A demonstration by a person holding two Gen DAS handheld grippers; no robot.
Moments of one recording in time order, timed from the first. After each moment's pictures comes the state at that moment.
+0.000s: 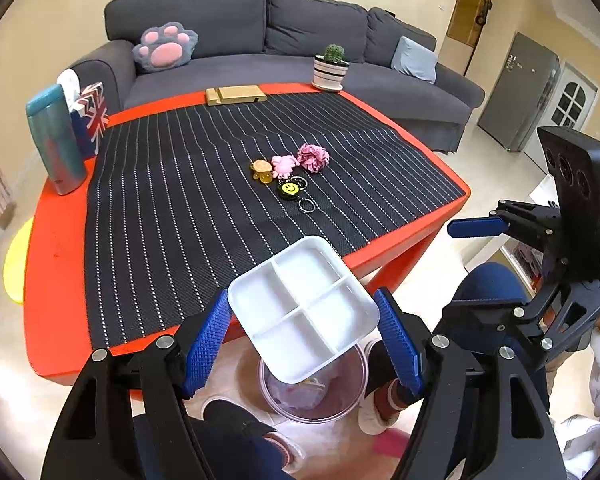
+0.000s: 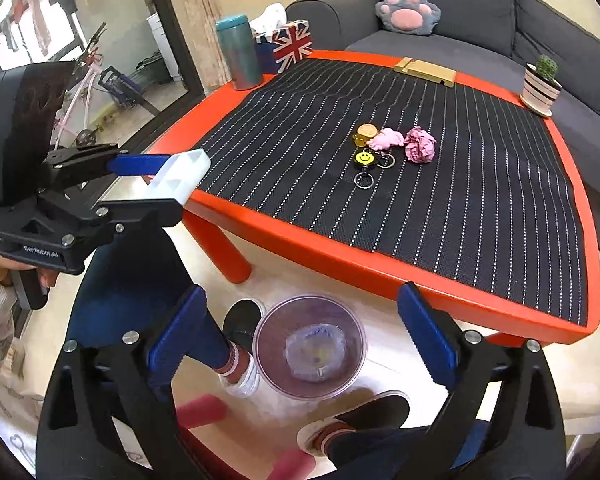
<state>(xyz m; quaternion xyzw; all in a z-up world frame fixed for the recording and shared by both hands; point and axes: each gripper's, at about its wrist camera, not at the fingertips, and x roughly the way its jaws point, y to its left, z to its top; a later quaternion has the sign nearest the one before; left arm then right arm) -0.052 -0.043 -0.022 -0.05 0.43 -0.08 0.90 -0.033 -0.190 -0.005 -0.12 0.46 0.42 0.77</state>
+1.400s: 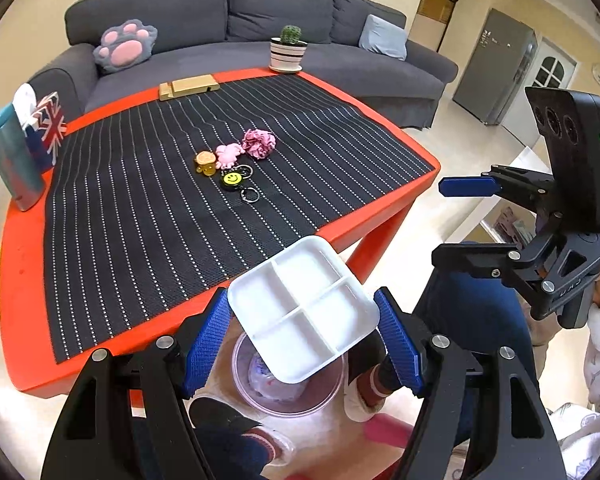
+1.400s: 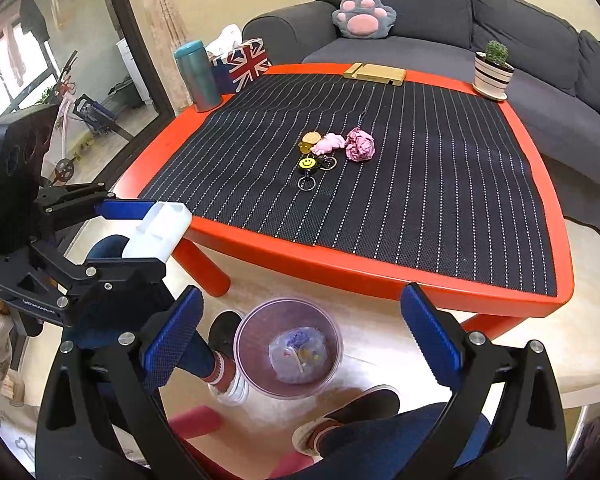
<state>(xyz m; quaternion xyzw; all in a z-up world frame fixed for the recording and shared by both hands) -0.041 -0.083 -0.028 -0.03 0.45 -0.13 0.88 -0.021 -0.234 0.005 -0.09 0.45 0.37 0.81</state>
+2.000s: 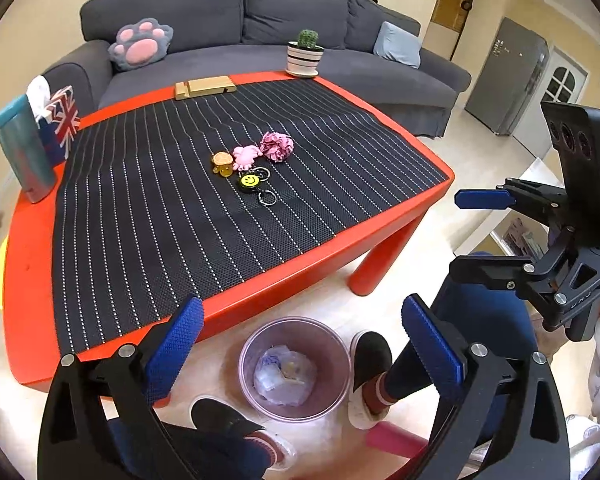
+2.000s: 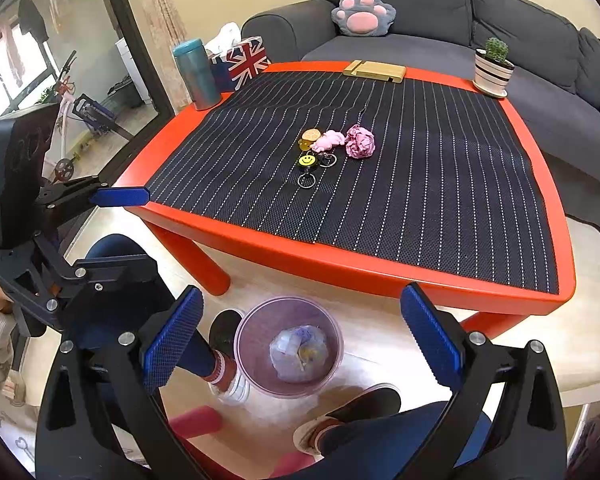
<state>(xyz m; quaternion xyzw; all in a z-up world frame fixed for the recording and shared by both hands) -0.041 -0.075 -0.030 -0.04 0.45 -0.11 0.89 -0.020 -0.232 0.002 -0.09 0.46 0.37 0.80</state>
